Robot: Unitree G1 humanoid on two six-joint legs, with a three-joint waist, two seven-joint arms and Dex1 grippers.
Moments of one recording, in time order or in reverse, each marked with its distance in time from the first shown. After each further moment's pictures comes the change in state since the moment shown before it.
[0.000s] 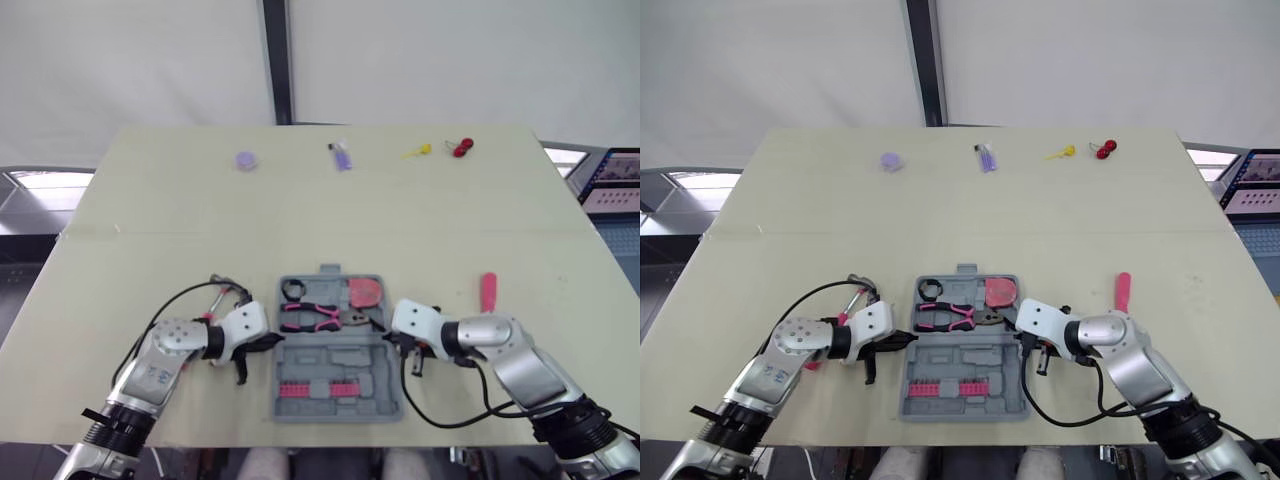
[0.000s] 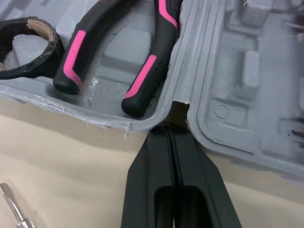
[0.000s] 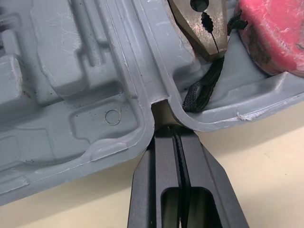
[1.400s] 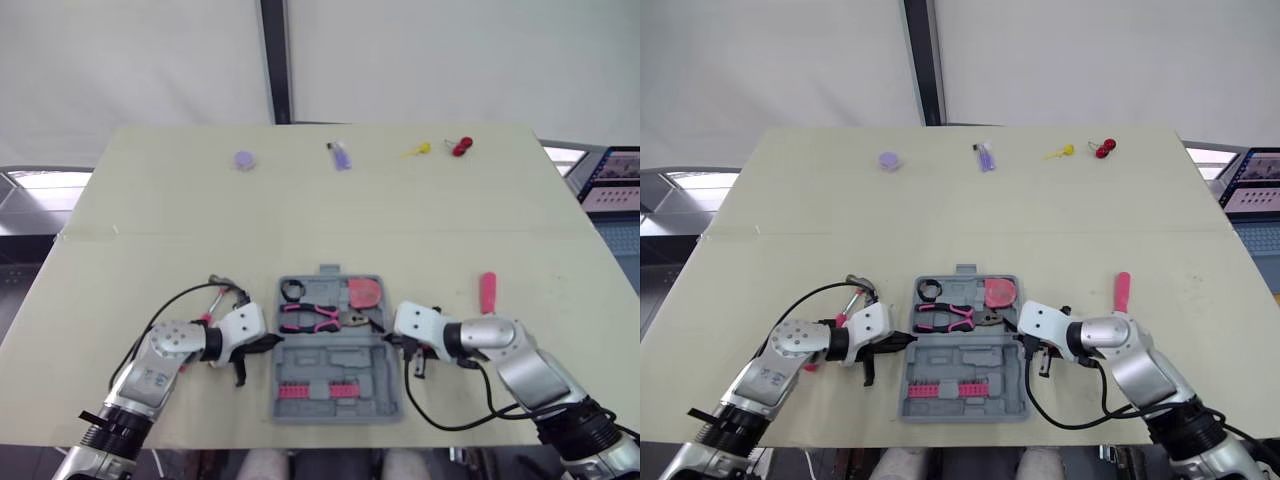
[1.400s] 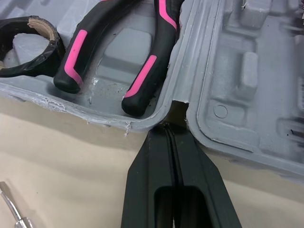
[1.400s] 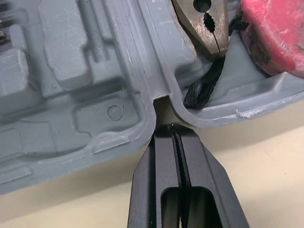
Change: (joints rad) left arm 0.023 0.025 0.014 -0.005 -0.018 -0.016 0.010; right arm 0.018 -0.042 -0.017 0.019 0.024 -0.076 0.002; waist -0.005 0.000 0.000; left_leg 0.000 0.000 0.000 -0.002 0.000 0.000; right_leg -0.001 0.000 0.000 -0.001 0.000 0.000
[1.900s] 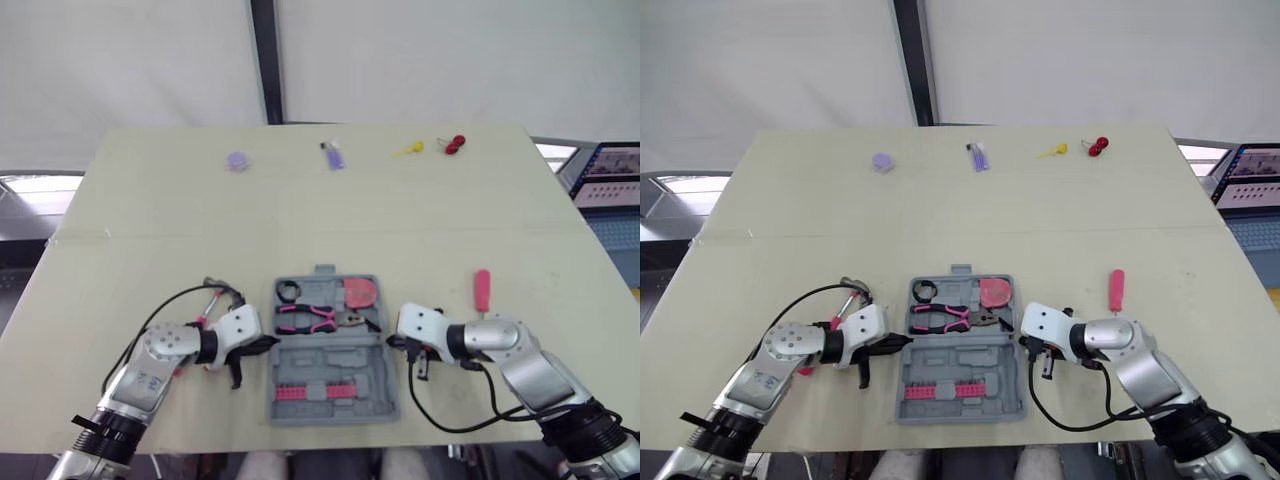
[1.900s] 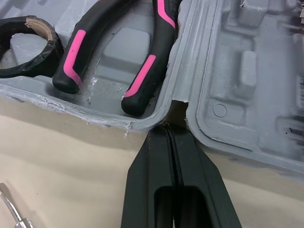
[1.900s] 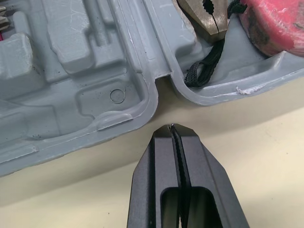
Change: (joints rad) left arm 0.020 0.027 0.009 -0.009 -0.019 -0.002 0.002; right arm 0.005 -0.008 -0.003 0.017 0.015 -0.027 0.000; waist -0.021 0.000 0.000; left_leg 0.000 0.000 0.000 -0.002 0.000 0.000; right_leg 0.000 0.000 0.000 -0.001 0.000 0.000
